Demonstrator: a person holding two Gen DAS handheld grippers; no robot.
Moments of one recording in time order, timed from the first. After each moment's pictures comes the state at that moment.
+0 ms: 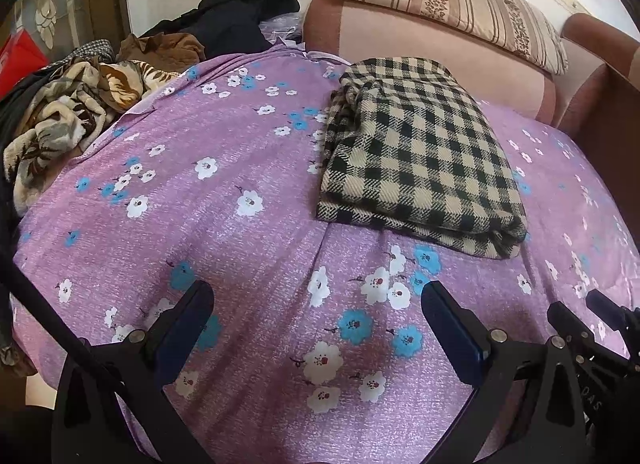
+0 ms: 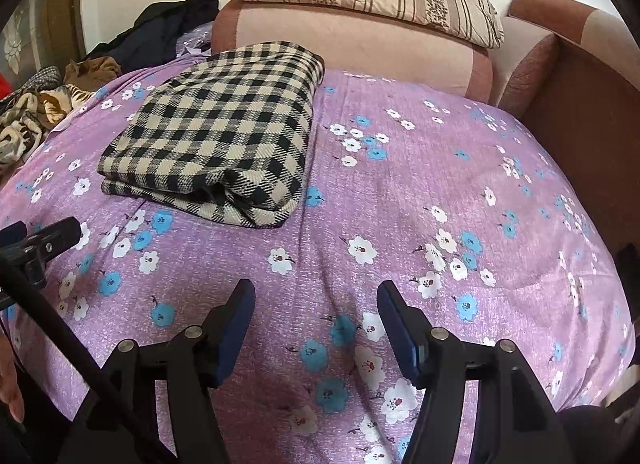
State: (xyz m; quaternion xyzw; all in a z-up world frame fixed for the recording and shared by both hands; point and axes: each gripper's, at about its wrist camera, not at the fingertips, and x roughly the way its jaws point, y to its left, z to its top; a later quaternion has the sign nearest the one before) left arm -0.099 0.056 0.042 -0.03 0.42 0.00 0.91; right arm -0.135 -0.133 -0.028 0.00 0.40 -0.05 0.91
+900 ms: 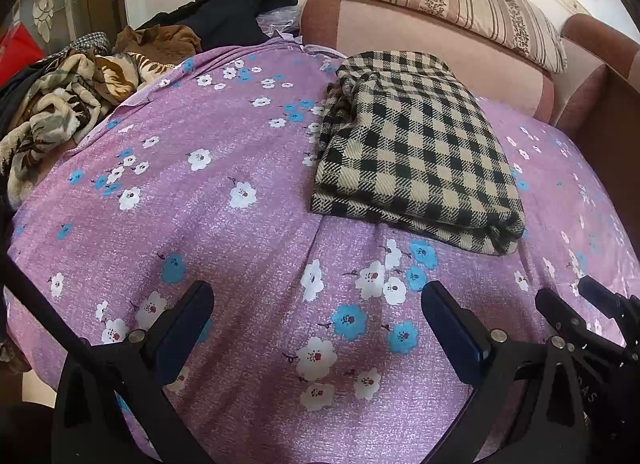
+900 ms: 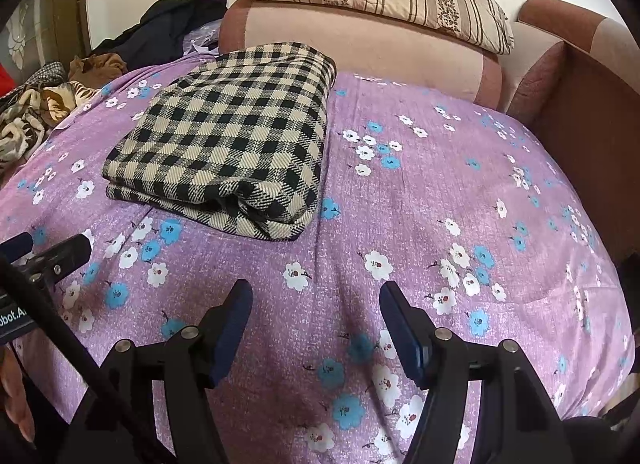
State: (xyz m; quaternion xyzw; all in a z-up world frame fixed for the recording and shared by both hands) left arm -0.097 0.057 0.038 -0.04 0.43 0.00 0.90; right arm -0.121 -0.122 -0.024 -0.01 0.40 -0.04 0.92
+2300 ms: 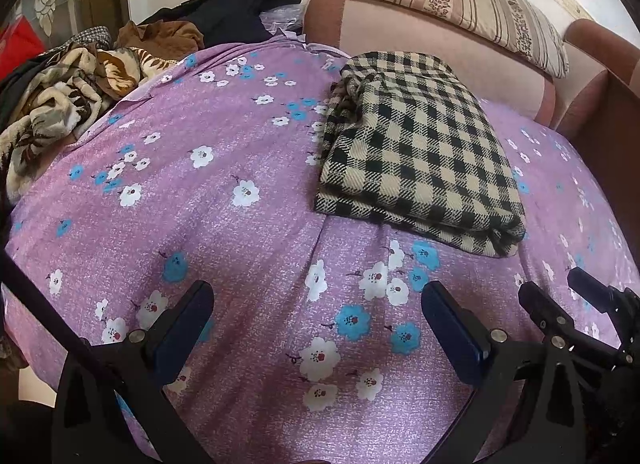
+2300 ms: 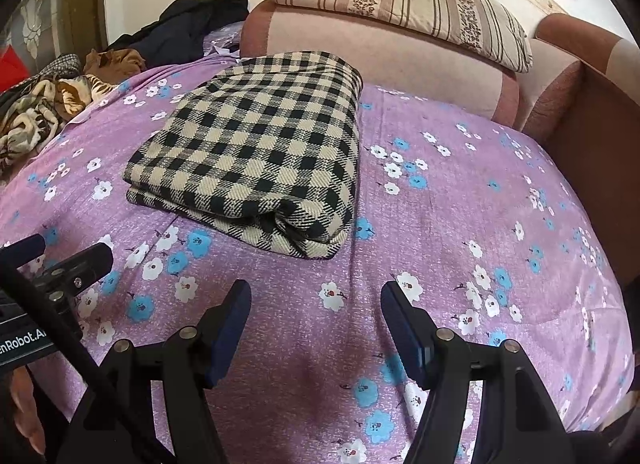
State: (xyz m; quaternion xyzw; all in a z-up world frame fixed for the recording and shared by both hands) left arm -0.097 0.058 0.037 -0.05 0.43 0.00 0.90; right arm -0.112 -0.099 -0.019 -0.03 0.39 -0.01 0.92
